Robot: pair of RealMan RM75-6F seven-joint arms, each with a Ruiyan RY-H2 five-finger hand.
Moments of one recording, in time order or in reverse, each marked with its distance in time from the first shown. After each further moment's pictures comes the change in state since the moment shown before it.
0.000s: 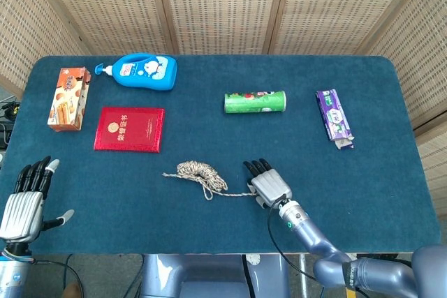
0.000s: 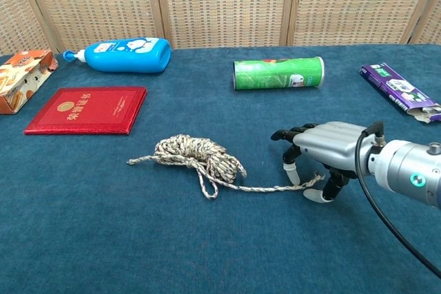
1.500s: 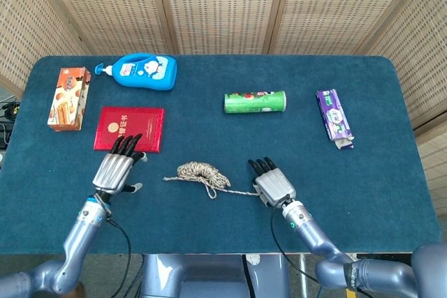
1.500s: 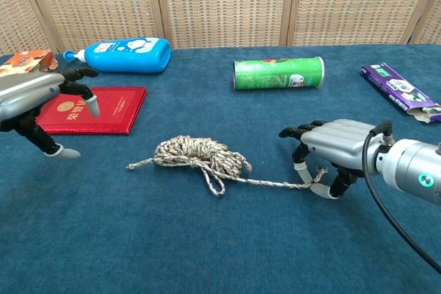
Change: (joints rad) left arm -0.390 -0.312 -0.177 0.205 -0.244 -0.457 0.252; right arm 0.011 0.010 -0.036 -0.008 0.029 0.052 -0.019
